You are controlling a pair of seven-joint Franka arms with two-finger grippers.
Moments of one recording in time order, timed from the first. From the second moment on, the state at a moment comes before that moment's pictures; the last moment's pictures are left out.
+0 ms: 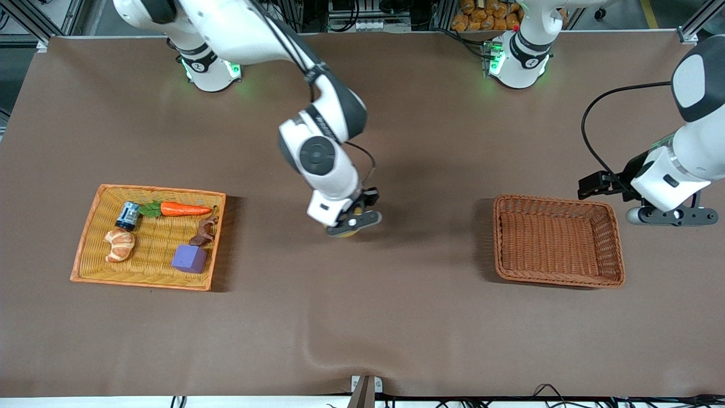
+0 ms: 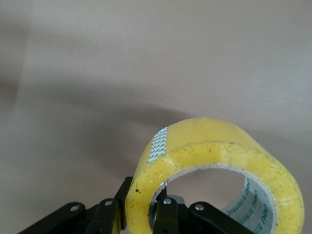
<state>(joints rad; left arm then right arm) -0.02 0.18 -0.05 -1.62 -0.04 1.74 -0.05 0.81 0.78 -0.12 -1.32 0.28 2.15 0.34</state>
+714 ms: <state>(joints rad) -0.16 0.31 -0.08 -1.63 -0.04 1.91 -0.31 0.81 0.76 -0.26 -1.17 0.28 1.94 0.44</state>
